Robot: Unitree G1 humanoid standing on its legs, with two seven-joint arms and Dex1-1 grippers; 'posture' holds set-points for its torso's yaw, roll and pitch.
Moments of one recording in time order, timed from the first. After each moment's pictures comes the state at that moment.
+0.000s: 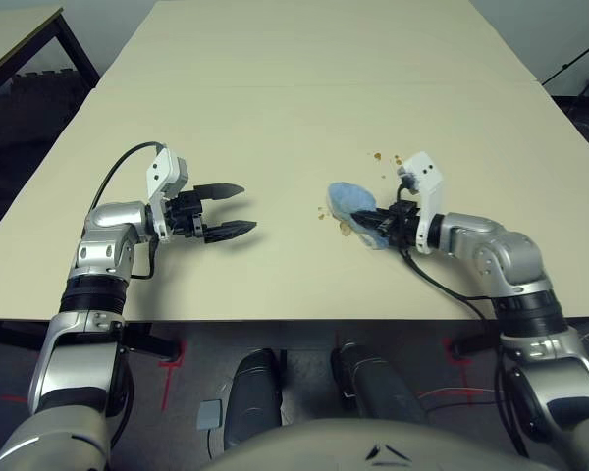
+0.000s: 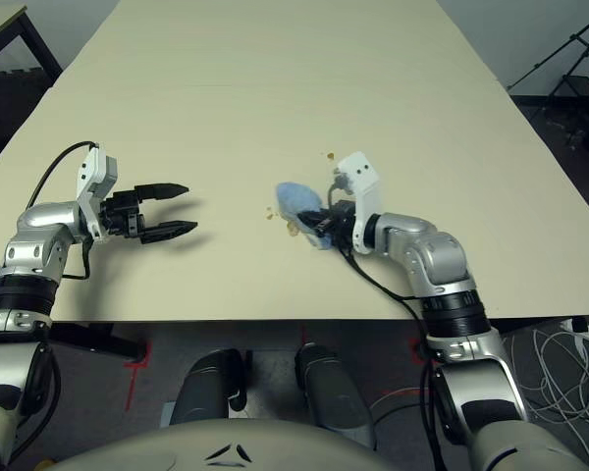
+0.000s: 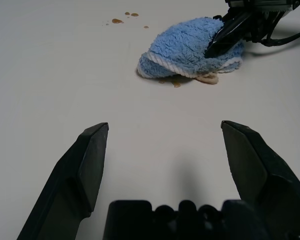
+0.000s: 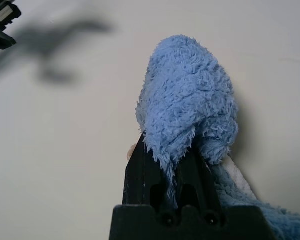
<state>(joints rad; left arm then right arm) -0.52 0.64 0.04 0.53 -0.33 0.07 -1.38 -0.46 -0.29 0.15 0.01 0.37 0.84 0.73</state>
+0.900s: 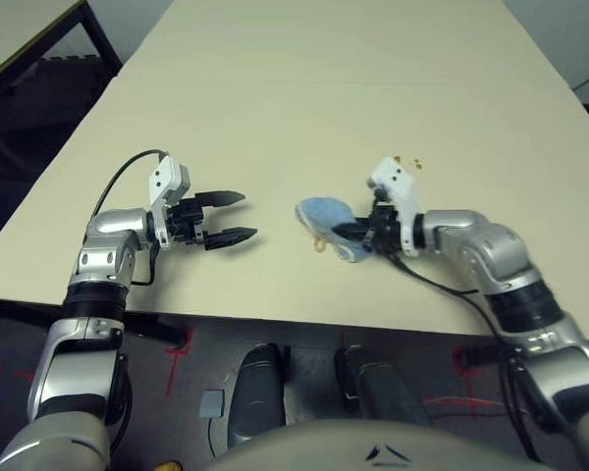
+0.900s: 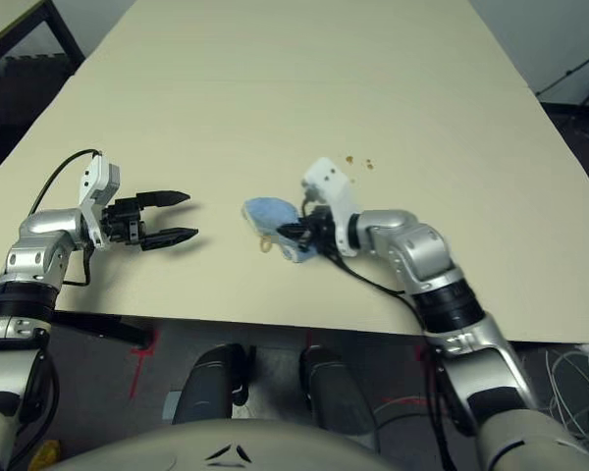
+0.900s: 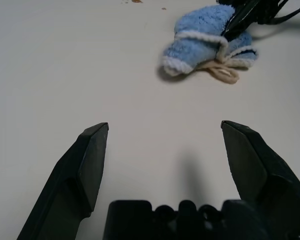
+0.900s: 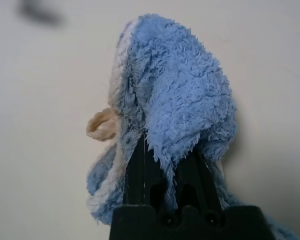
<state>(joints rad) -0.50 0.63 0.04 0.52 -0.33 0.08 -1.38 -0.51 -0.60 0.22 0.00 0.35 0.80 0.86</state>
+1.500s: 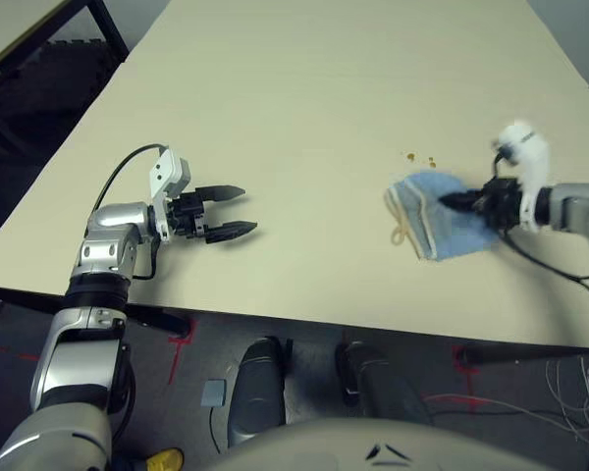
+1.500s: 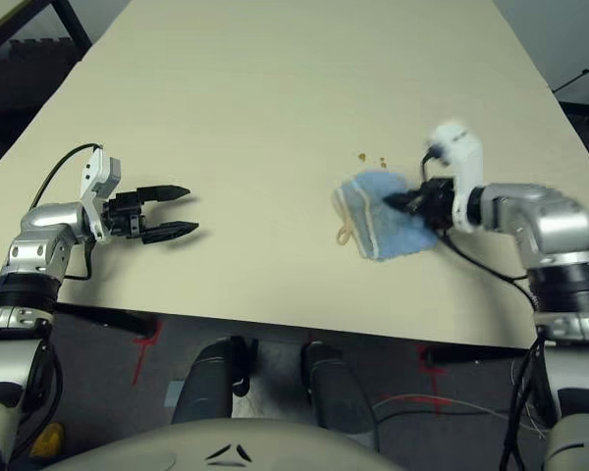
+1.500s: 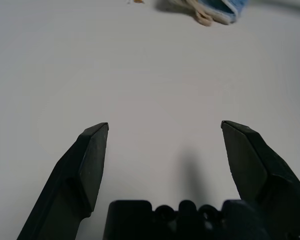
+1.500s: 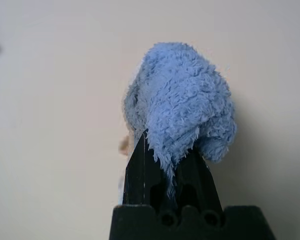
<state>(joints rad) -0.58 0.63 0.02 0.58 -0.33 0.05 -1.39 -0.62 -0.82 -0.18 0.27 0.48 0.90 0.91</state>
